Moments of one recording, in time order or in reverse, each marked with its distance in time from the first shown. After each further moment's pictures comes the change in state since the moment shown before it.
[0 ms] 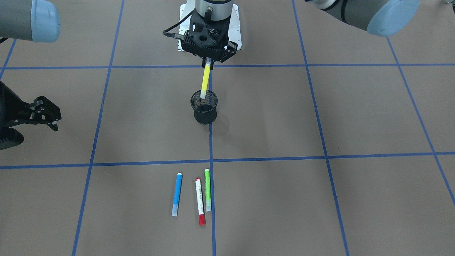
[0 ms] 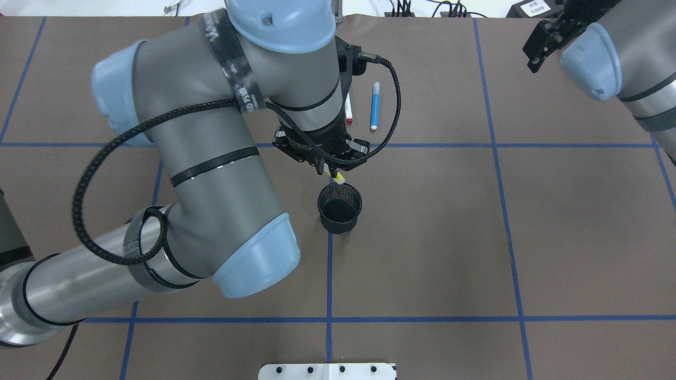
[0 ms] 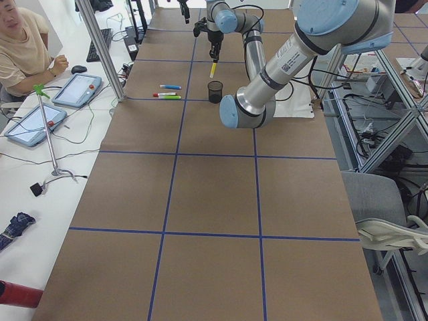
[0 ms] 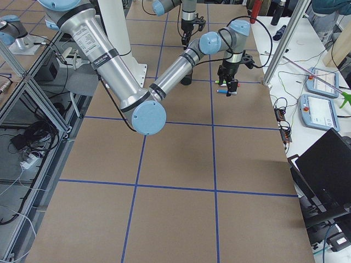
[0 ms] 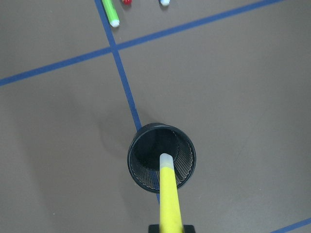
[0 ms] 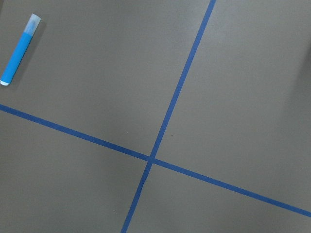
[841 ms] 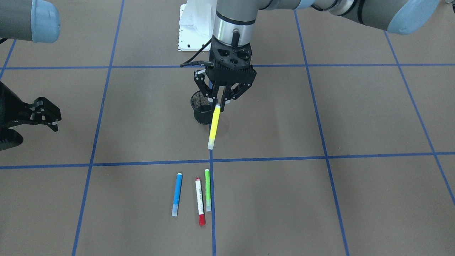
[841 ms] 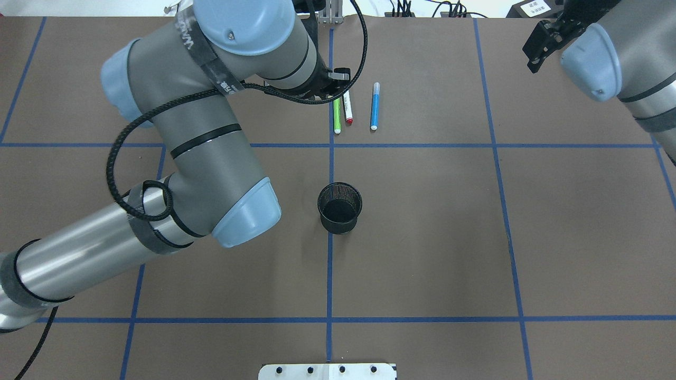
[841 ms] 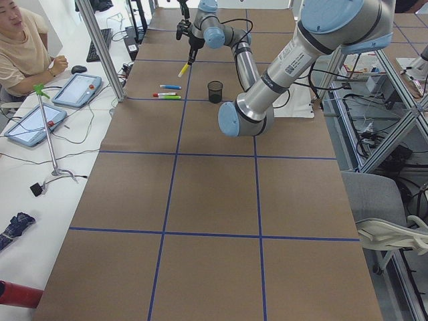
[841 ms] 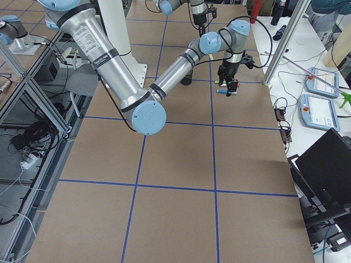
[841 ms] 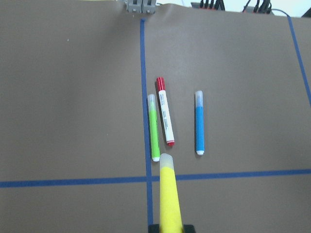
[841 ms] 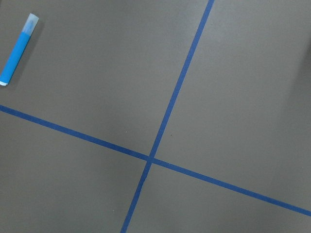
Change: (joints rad) left arm -0.048 0.078 0.161 -0.443 0.292 -0.255; right arm 0.000 -0.001 -0.002 0.001 0.001 0.013
